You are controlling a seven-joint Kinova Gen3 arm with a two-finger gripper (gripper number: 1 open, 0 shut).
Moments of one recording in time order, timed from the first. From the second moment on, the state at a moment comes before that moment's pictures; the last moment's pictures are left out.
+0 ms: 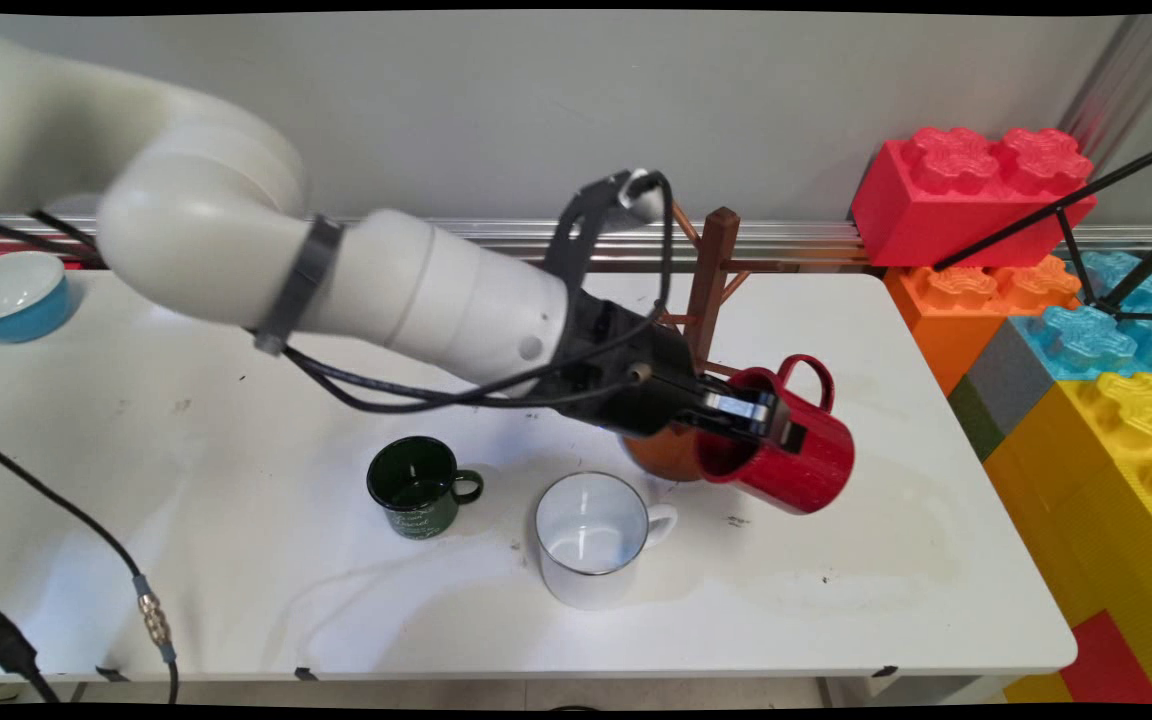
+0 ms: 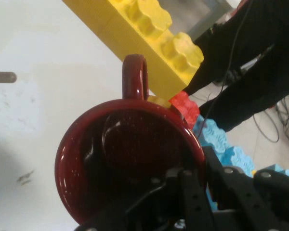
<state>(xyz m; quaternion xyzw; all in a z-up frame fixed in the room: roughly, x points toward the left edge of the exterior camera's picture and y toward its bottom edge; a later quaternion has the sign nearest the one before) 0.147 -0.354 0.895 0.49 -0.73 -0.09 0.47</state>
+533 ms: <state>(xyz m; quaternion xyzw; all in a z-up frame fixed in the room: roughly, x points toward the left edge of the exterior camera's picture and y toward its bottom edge) 0.183 -0.354 0.935 0.44 -0.79 -0.07 0.42</state>
